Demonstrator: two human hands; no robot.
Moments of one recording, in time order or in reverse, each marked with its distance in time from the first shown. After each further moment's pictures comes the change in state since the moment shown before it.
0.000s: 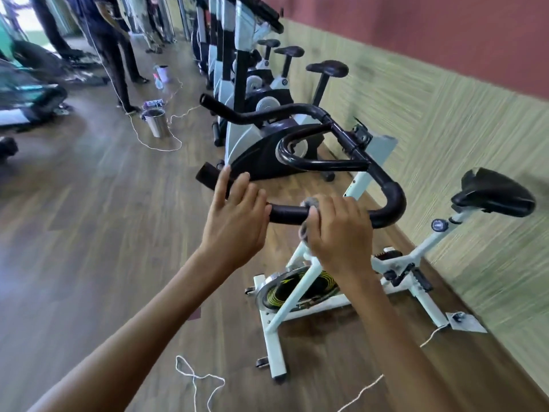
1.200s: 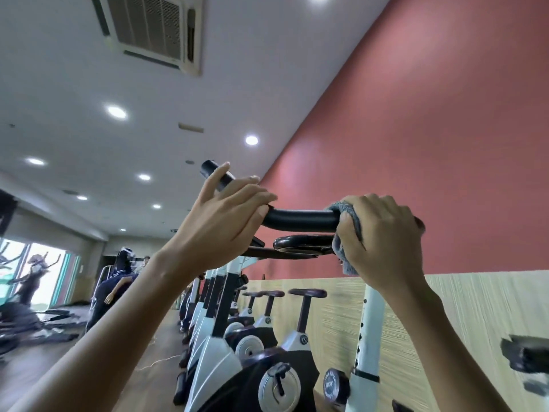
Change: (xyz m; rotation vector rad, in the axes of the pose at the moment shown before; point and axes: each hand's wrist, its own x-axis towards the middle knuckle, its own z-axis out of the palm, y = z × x) left_hand 0.004 -0.023 0.099 -0.098 0.911 0.259; right_hand -0.003 0.057 0.080 -0.090 1.009 -0.365
